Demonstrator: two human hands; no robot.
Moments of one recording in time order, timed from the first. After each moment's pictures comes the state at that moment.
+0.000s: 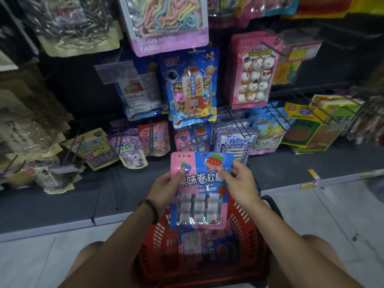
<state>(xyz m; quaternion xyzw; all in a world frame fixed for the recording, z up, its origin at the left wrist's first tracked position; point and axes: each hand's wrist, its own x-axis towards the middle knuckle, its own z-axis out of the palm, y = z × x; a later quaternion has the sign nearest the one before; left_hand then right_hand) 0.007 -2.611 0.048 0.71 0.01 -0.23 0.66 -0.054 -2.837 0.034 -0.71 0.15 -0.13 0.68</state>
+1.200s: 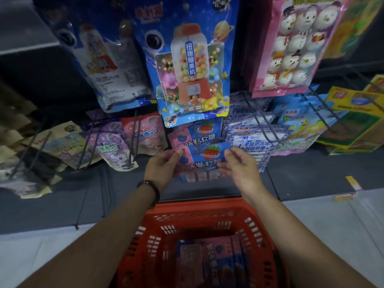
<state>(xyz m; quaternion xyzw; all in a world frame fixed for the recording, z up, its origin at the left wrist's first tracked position) 0.163 -2.671 -0.028 0.75 0.06 -0.14 0.64 0.093 -2.882 -0.036 -0.63 0.23 -0.07 0.73</state>
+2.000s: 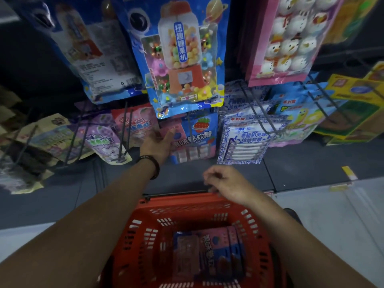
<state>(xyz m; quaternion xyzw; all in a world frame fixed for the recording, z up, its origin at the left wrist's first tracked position) 0.223 -2.670 -0.051 0.83 0.10 -0.13 0.54 0.067 -2.882 -0.056 -0.80 0.11 0.16 0.56</state>
